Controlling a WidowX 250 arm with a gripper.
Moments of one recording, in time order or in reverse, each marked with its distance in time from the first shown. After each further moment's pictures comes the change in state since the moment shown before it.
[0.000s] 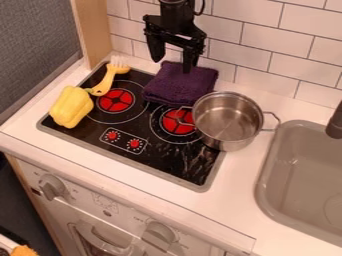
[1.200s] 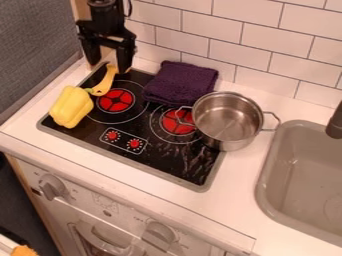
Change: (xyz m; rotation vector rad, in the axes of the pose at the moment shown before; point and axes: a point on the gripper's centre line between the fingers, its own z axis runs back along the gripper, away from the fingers) arm -0.051 0.109 -0.015 0.037 0.092 0.161
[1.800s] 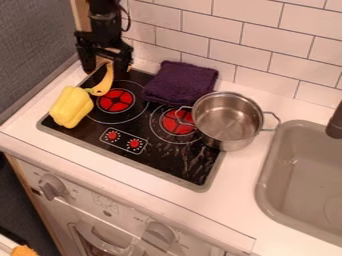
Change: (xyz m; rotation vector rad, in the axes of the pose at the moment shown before) arm 0.005 0.014 -0.021 0.071 0.057 0.048
